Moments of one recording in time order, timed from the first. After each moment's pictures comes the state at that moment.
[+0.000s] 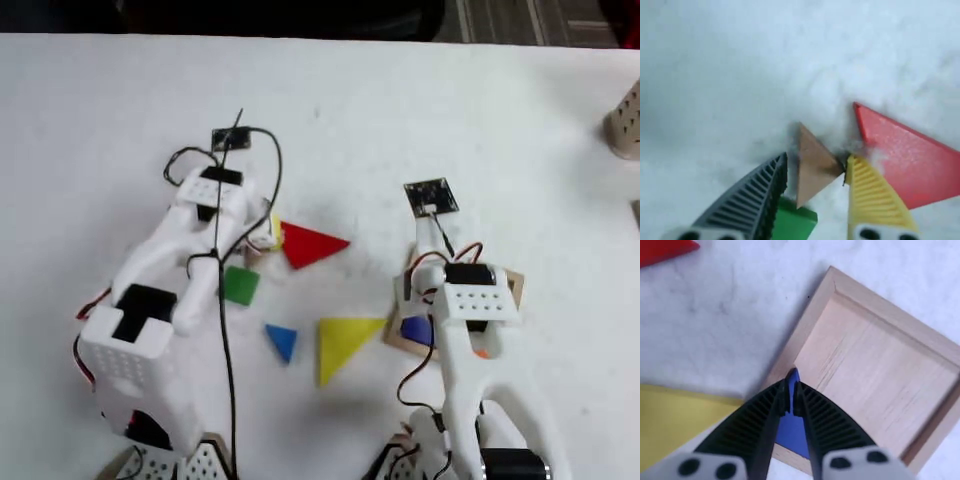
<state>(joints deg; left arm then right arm) 7.5 21.4 12.5 60.9 23.0 -3.8 -28.4 56.9 52.2 13.4</state>
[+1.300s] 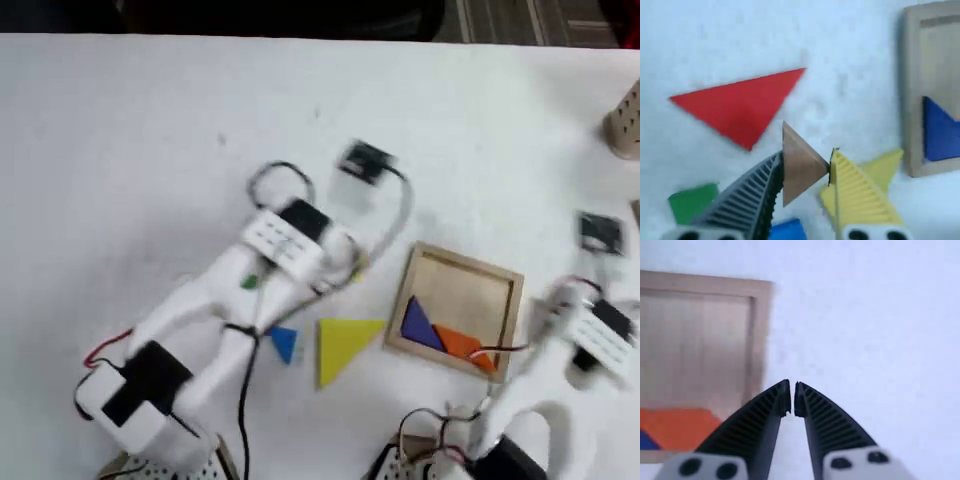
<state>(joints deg) 33.3 3.0 16.6 62.6 8.1 42.8 -27.1 52.7 50.8 31.9</state>
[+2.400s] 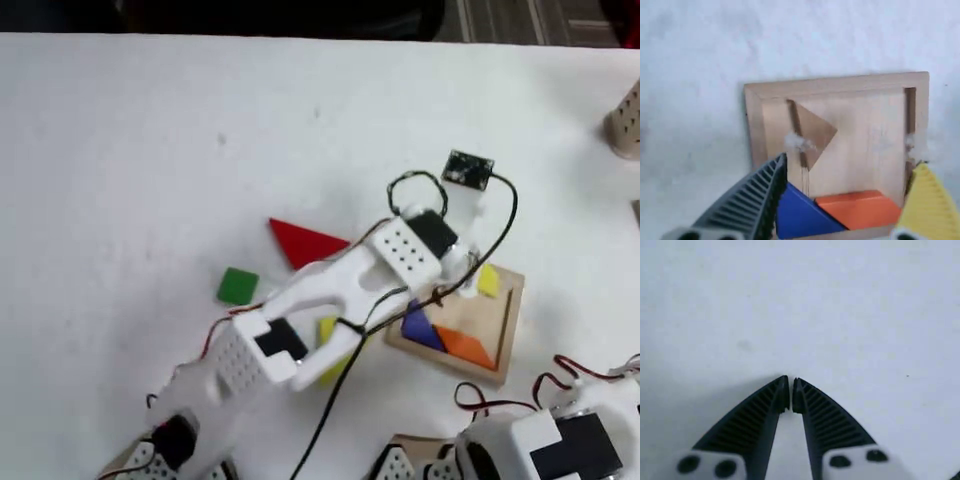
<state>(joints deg) 47.0 43.2 -38.9 76.9 33.0 67.7 -6.4 52.6 24.3 43.9</state>
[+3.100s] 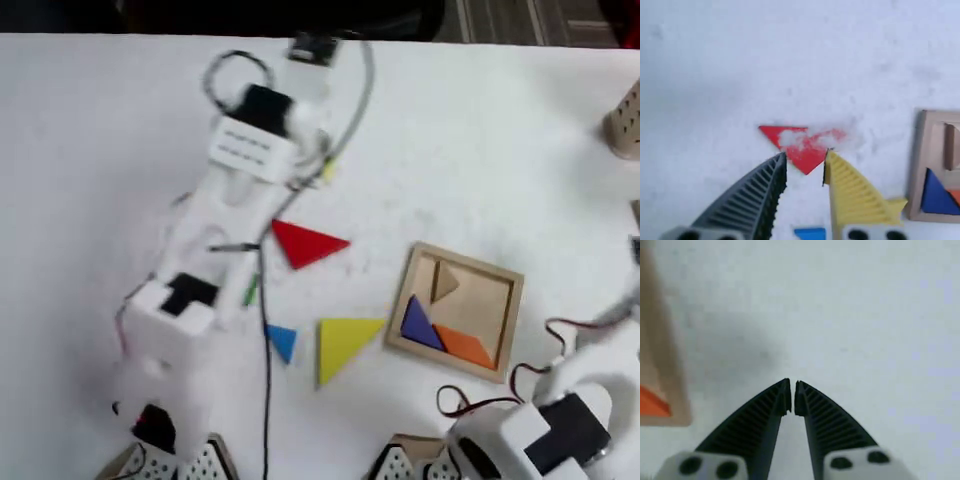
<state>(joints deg) 15.3 29.9 -48.1 101.9 10.5 51.0 -6.3 31.1 66.3 43.9</state>
